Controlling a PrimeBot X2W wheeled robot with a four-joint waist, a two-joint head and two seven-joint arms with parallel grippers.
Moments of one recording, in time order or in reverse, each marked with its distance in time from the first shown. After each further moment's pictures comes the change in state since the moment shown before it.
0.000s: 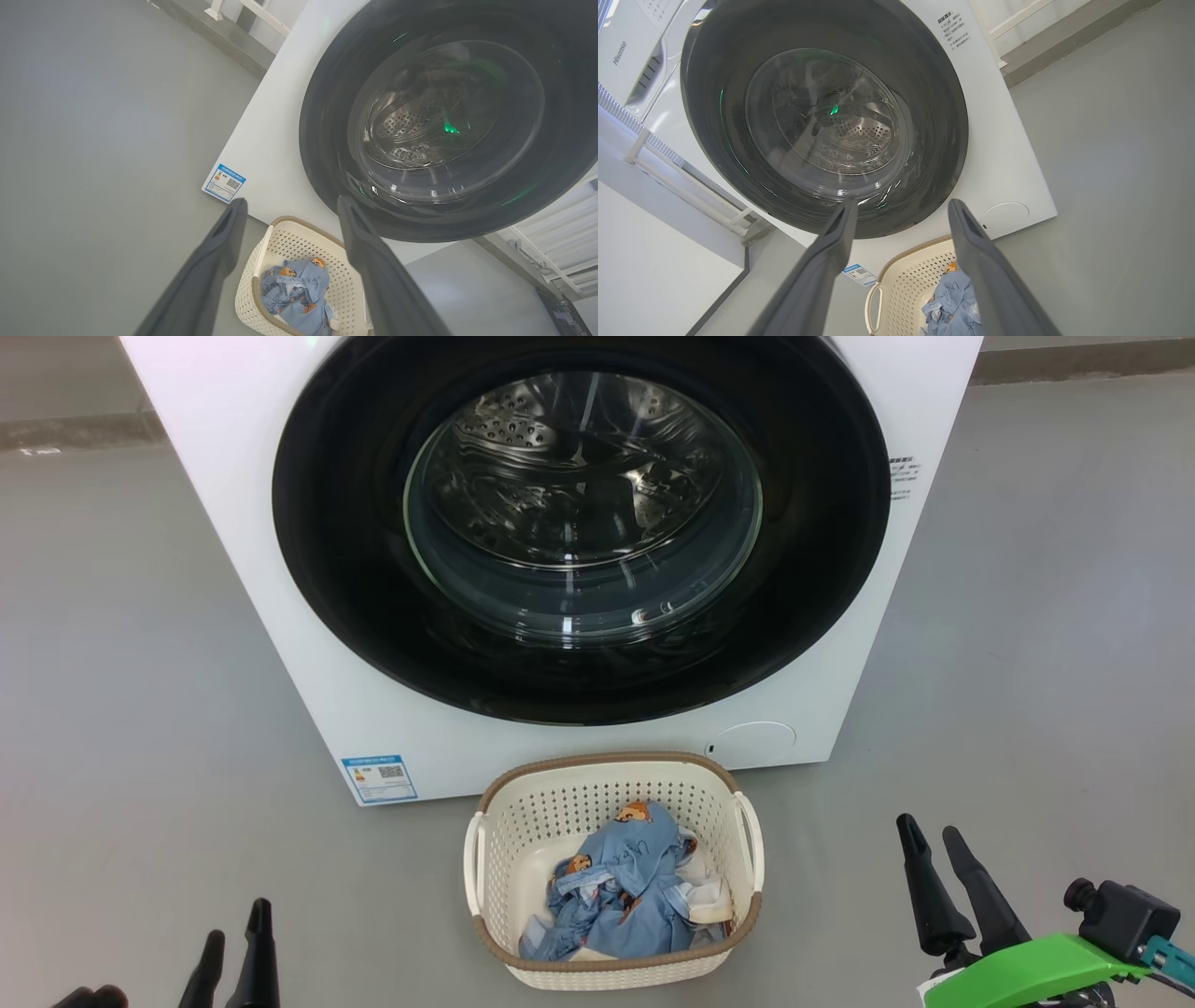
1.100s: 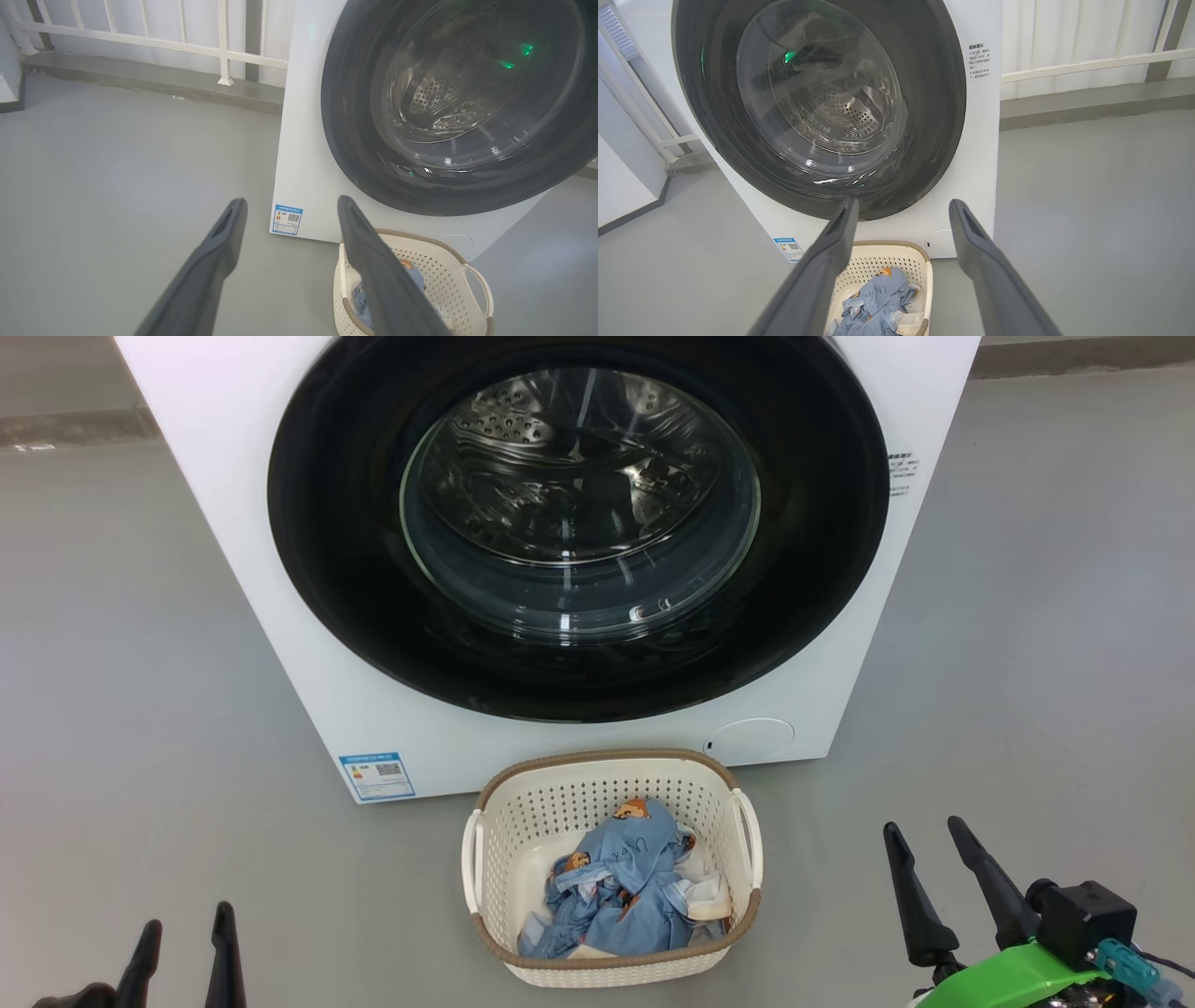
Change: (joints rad) left arm 0.030 0.033 0.056 -0.015 0.429 0.000 -0.092; right arm 0.000 -0.009 -0.007 0.010 -0.433 0.000 -0.097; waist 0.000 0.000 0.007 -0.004
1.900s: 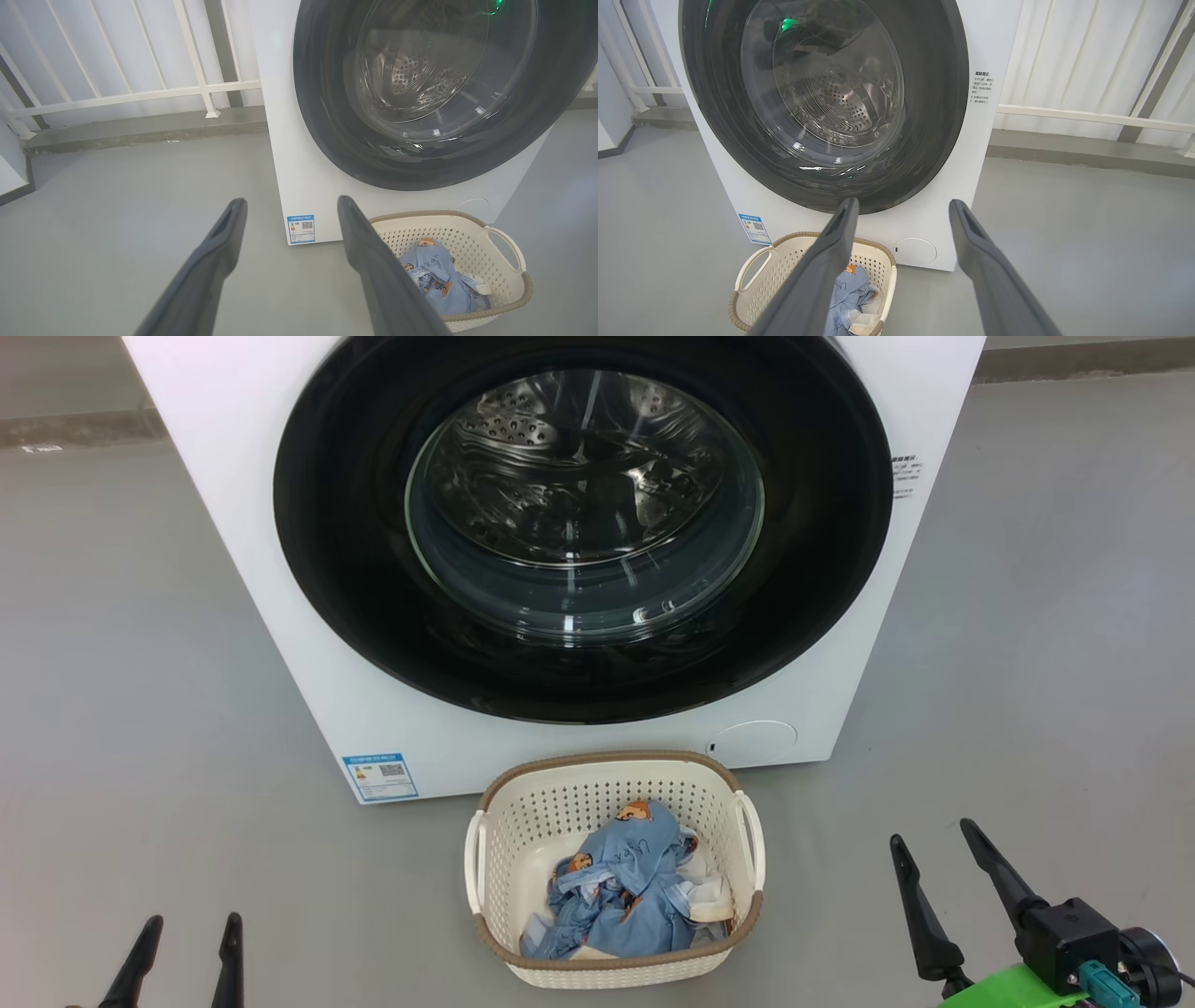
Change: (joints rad) left arm 0.038 0.020 0.031 -0.038 0.252 -0.001 -0.062; right arm 0.027 0.002 -0.034 -0.030 -0.251 0.000 -0.061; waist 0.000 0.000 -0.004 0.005
